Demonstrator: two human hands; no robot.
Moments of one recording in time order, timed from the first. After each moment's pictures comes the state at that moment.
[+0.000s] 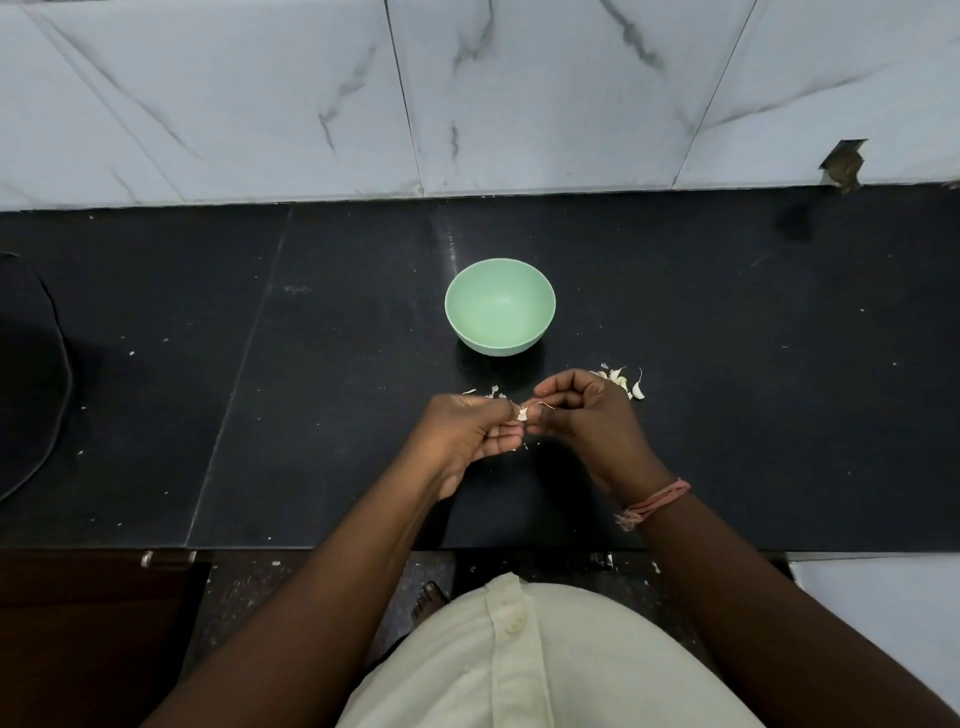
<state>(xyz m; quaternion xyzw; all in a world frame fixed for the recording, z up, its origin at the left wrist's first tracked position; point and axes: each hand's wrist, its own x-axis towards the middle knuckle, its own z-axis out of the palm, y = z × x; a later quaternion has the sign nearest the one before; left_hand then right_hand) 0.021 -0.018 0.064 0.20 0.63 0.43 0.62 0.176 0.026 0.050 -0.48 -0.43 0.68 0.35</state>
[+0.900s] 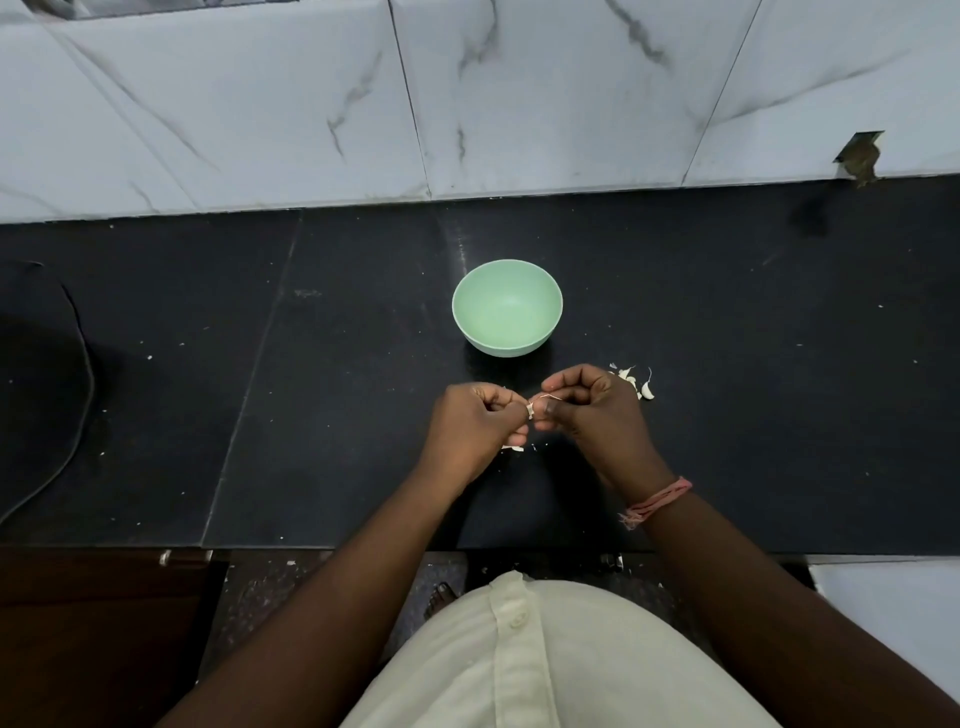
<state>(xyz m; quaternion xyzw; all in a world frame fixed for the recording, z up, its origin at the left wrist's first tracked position) 0.025 -0.020 0.065 0.36 0.69 0.40 0.48 0.171 0.029 0.044 -0.49 -0.45 0.65 0.37</state>
